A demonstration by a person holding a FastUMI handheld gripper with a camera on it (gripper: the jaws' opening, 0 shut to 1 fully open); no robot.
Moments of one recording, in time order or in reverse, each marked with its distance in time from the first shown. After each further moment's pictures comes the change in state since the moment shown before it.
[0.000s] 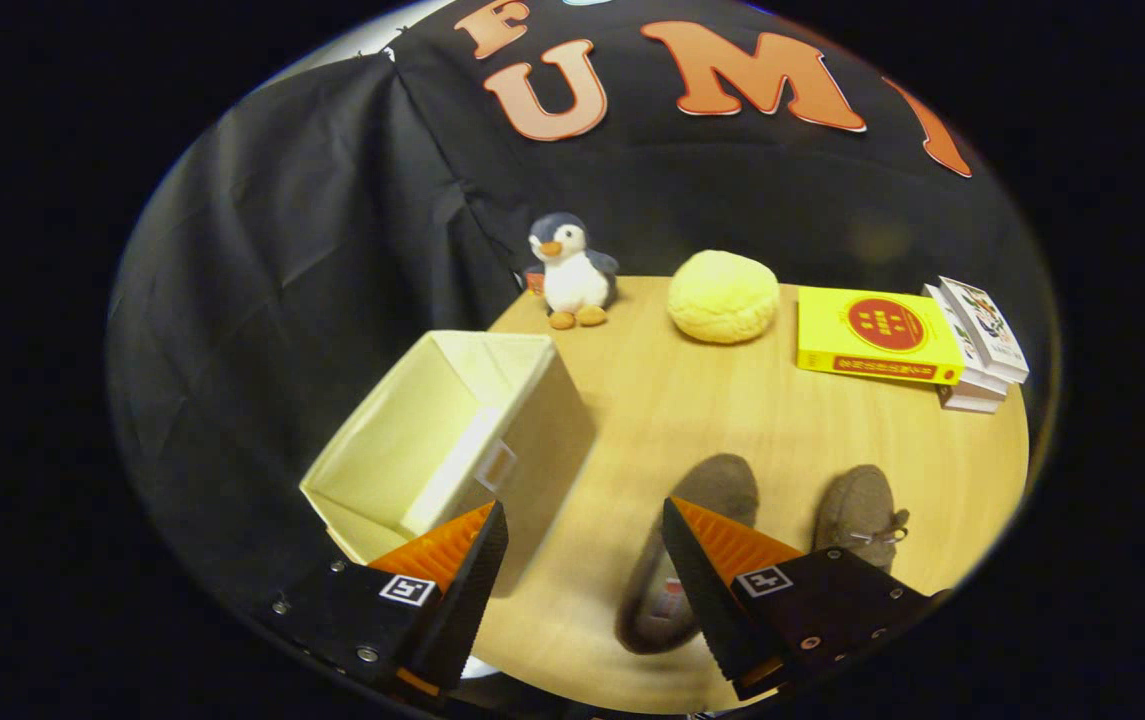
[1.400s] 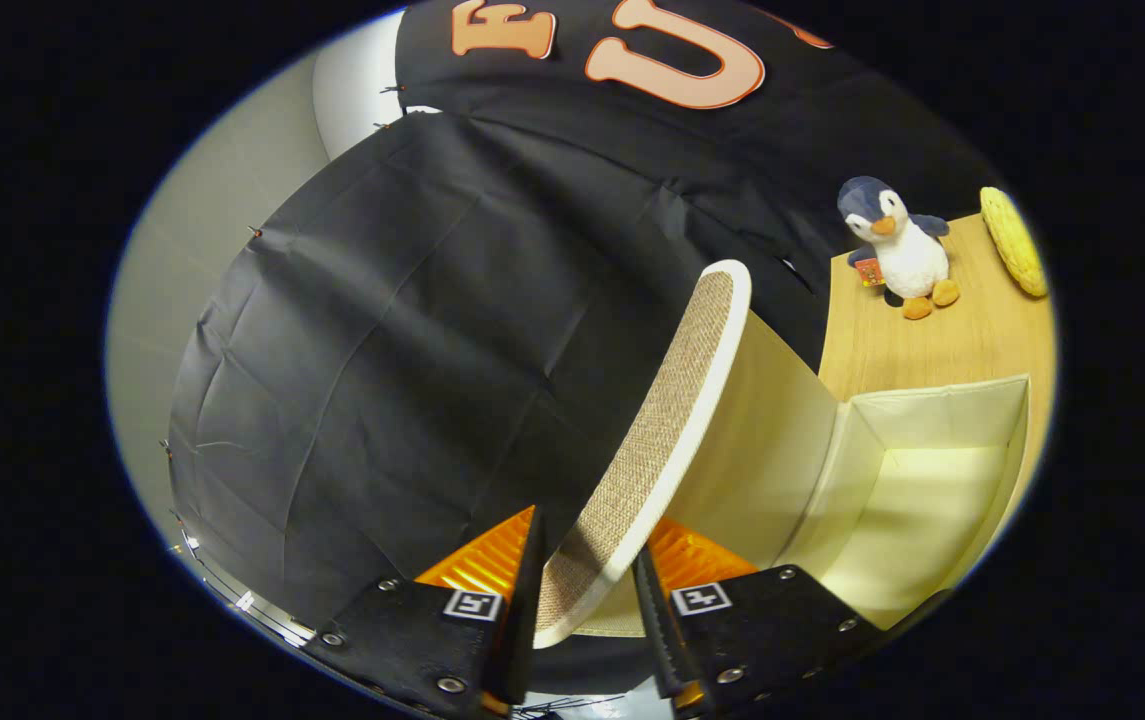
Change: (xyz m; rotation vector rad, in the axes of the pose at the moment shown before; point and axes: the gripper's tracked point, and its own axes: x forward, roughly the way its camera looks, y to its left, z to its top) arm -0.014 0.347 0.160 0.315 -0.005 0.845
